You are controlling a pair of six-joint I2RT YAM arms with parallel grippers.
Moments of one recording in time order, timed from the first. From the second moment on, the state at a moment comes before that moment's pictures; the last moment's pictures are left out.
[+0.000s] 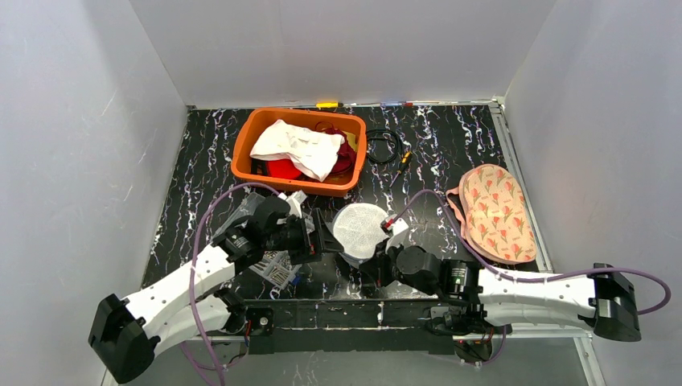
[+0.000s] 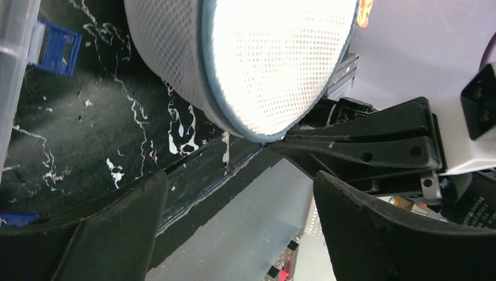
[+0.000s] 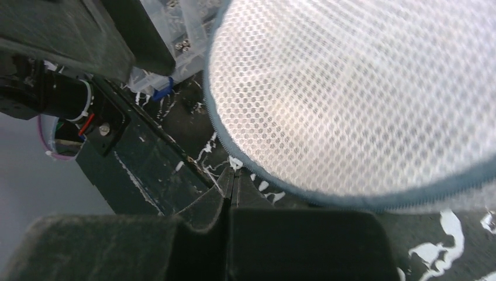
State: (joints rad) left arm -0.72 0.95 0.63 -0.37 0.40 -0.98; right arm 1.35 0.82 0.41 -0.06 0.34 0.69
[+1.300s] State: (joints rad) left arm -0.80 1.15 0.68 -0.24 0.25 -1.12; right arm 1.36 0.73 0.46 -0.16 0.37 0.66
